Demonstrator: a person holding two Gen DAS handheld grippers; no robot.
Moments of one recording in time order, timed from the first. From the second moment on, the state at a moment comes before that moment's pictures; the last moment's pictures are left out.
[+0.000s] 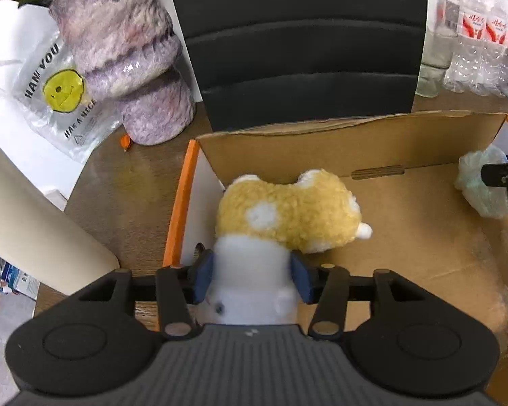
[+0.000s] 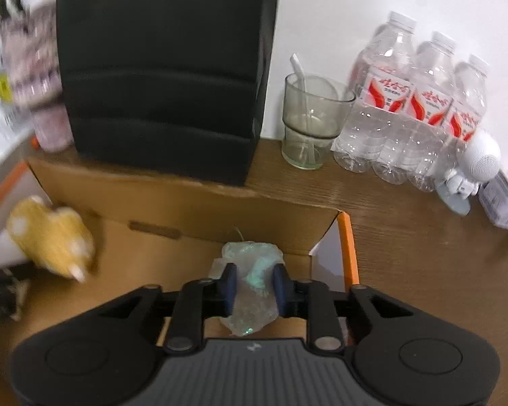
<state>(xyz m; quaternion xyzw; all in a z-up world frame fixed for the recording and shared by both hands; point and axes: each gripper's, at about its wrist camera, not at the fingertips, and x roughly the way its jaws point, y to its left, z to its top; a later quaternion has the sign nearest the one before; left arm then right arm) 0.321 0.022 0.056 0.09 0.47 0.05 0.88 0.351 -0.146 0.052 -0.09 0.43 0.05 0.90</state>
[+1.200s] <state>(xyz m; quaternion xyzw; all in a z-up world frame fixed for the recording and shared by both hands) 0.036 -0.005 0.114 -0.03 0.14 0.01 0.99 0.067 -0.217 0.098 0.04 0.17 0.14 0.98</state>
